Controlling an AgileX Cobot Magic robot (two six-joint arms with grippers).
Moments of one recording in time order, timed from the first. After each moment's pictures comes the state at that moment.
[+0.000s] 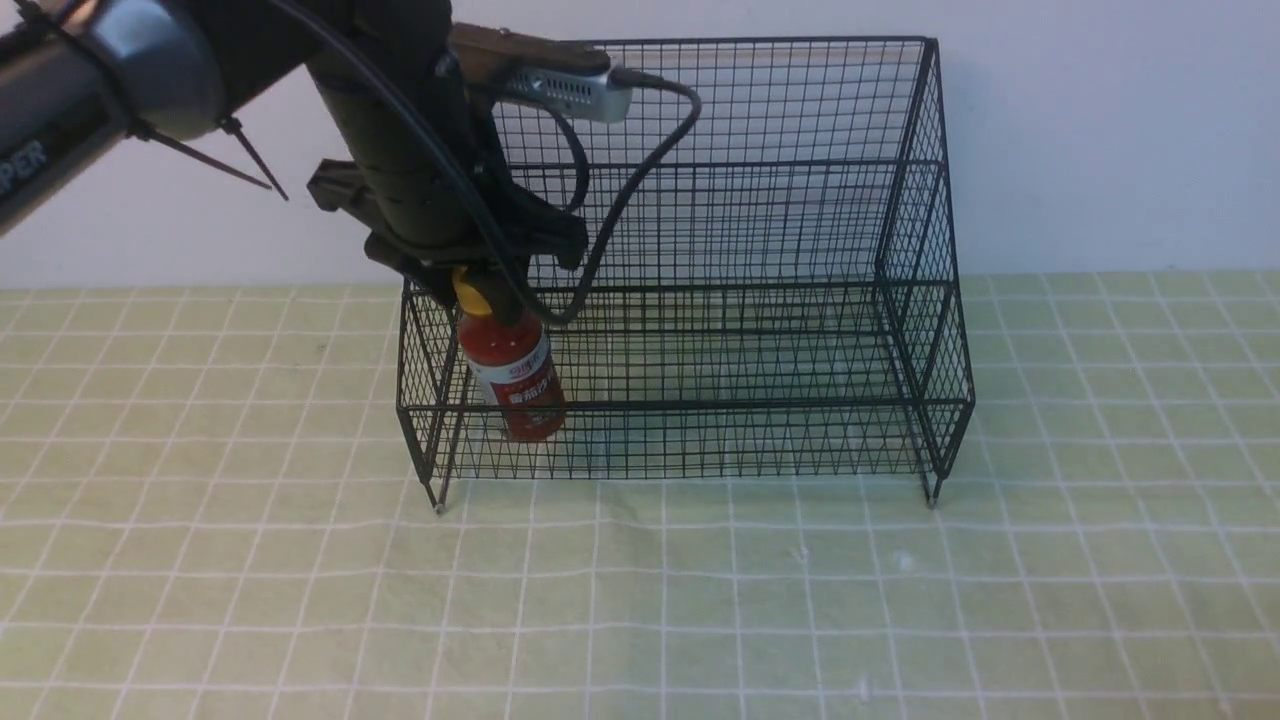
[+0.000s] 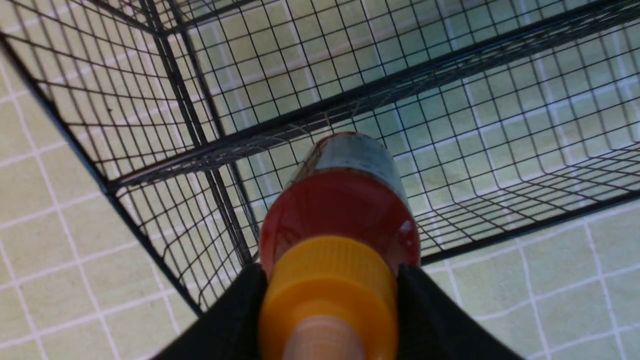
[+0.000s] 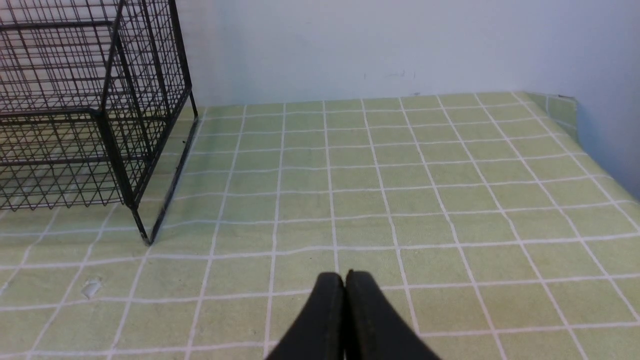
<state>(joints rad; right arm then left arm) -0.06 -0.01 0.02 -0.05 0.39 0.11 -0.40 1.91 -1.84 0.03 1.27 -0.10</state>
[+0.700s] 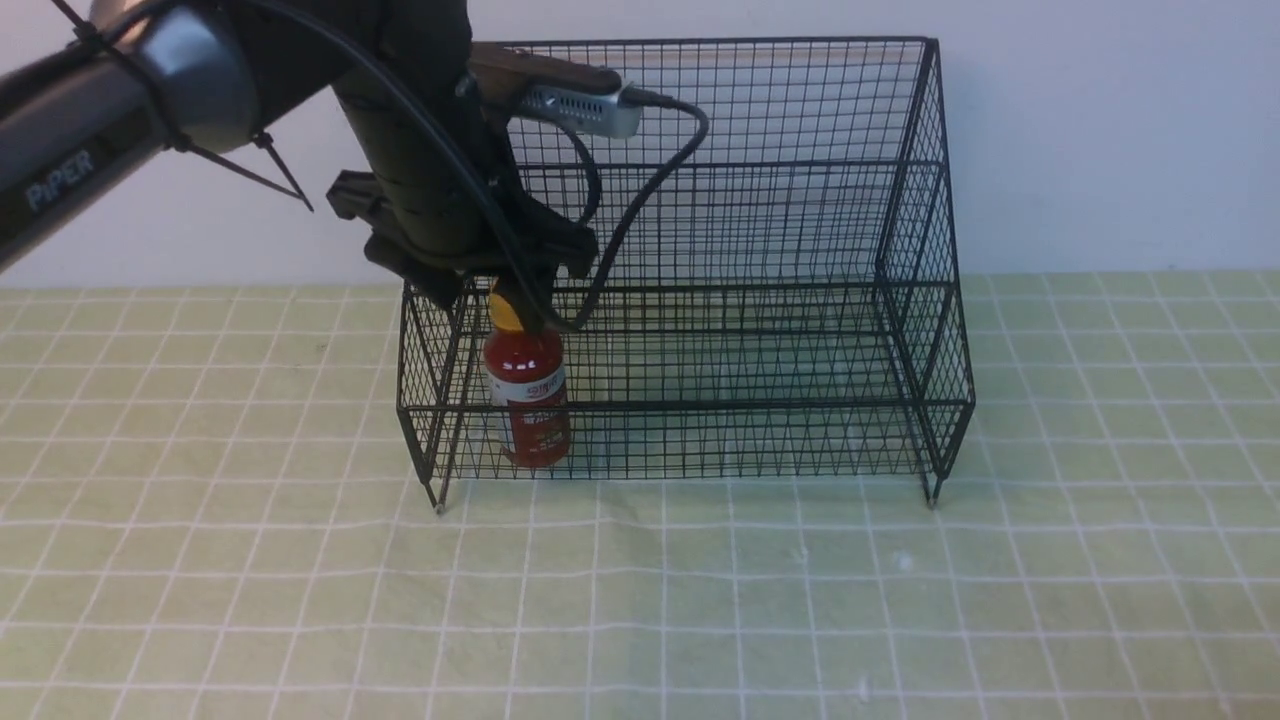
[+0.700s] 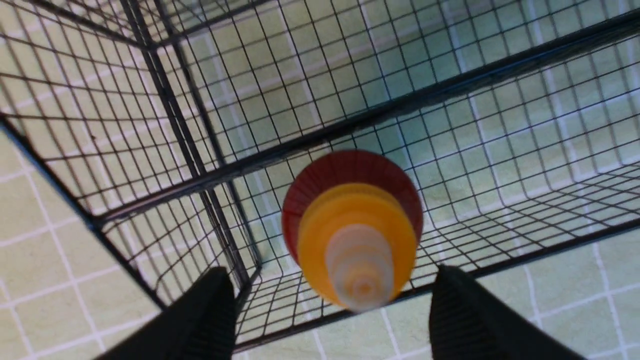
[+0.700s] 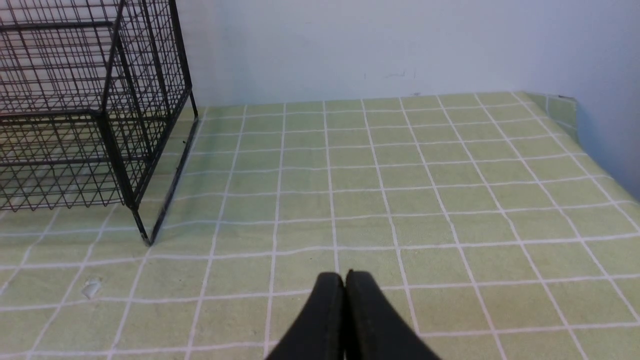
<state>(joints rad) -0.06 -0.01 0.02 -0.05 0.39 0.11 -0.40 1.90 -1.85 0.03 1.24 -0.09</state>
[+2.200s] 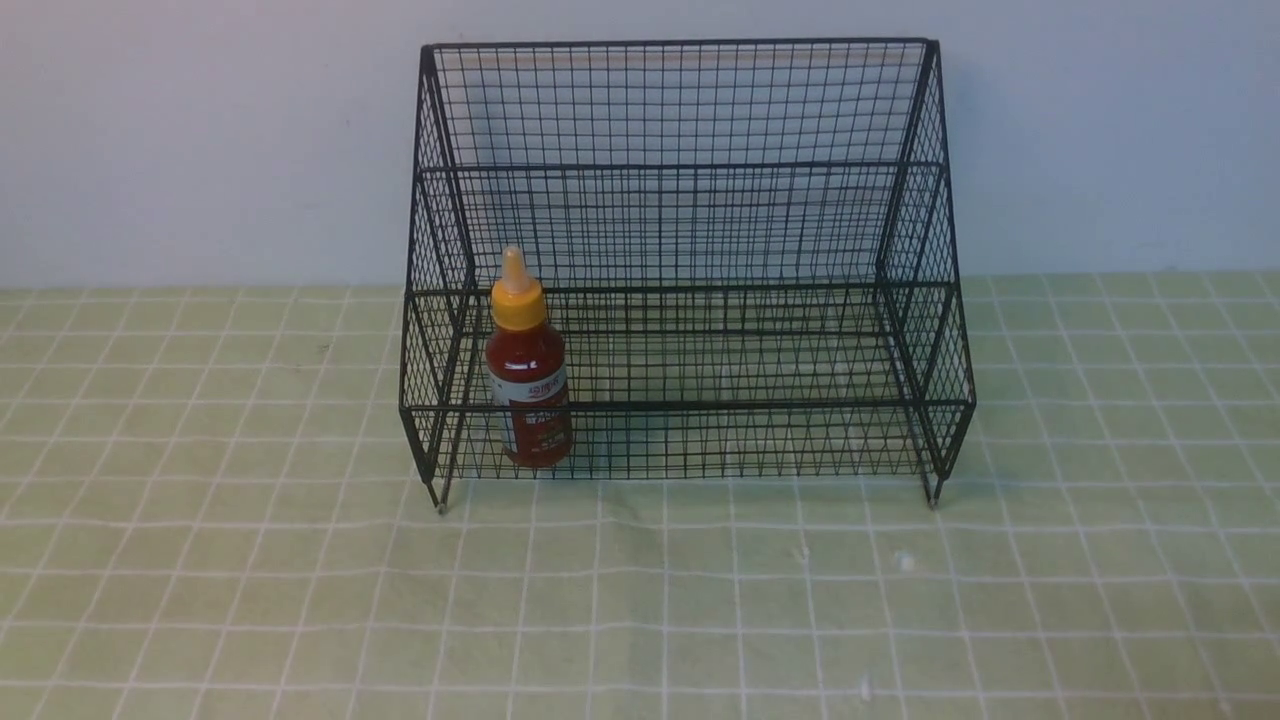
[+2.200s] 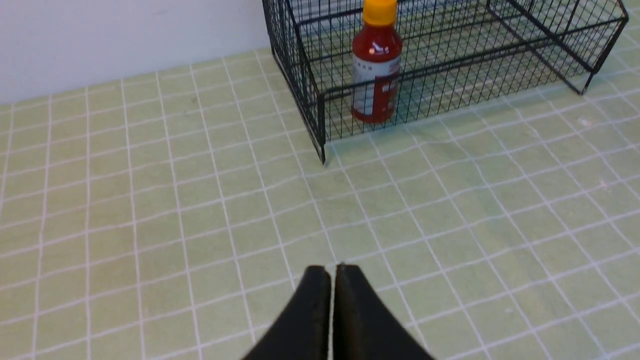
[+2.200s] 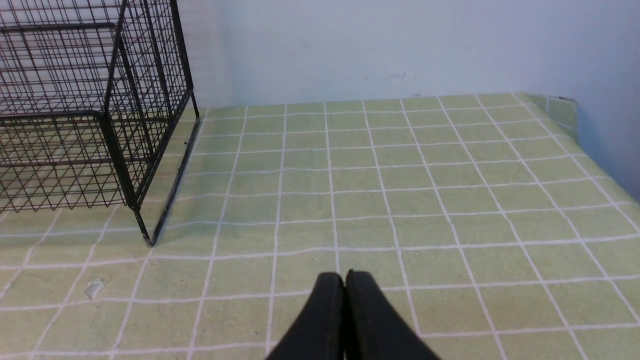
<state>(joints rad) -0.06 -0.01 0.02 -0.05 0.39 0.11 -0.40 0.23 -0.82 0.08 1.20 -0.09</state>
